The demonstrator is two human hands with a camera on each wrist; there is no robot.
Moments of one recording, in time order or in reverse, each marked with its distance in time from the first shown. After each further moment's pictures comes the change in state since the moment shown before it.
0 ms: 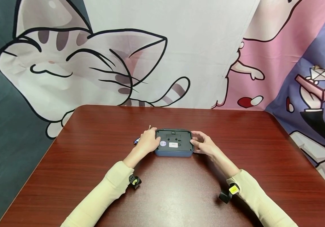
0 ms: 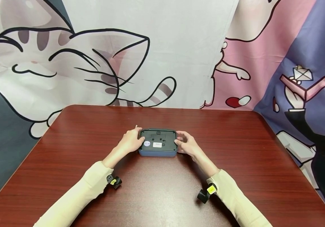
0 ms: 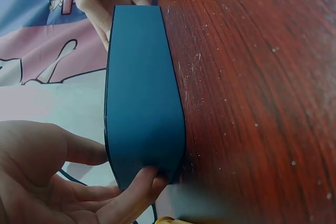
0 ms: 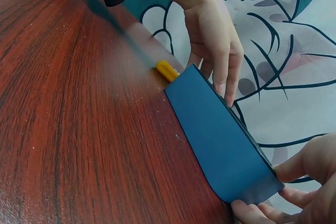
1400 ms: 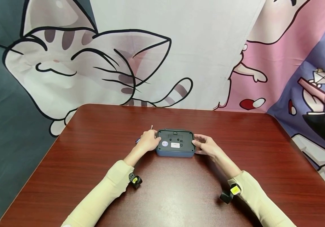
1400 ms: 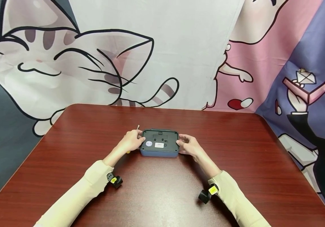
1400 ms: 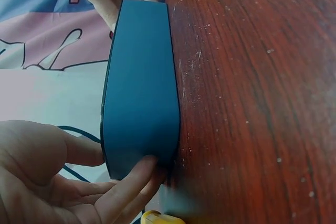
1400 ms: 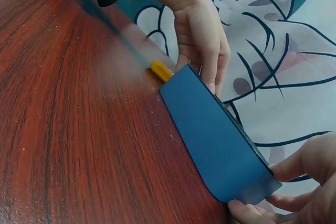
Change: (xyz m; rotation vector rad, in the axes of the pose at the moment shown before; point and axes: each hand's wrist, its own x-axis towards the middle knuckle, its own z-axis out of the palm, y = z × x) left_hand 0.001 -0.007 -0.003 -0.080 -0.066 -0.077; right_hand -0.001 -0.003 -0.001 -0.023 -0.026 0.063
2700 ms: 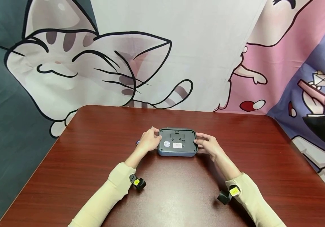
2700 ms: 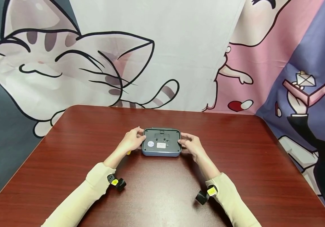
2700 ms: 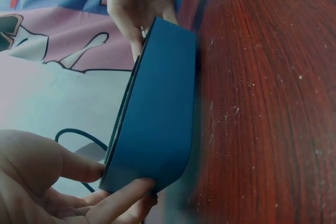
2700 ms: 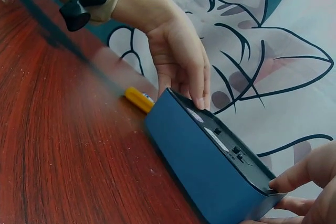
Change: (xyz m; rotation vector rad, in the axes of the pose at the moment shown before) left_hand -0.003 0.006 -0.002 -0.216 0.065 -0.055; right_hand -0.004 -0.008 0.000 0.181 0.097 -0.035
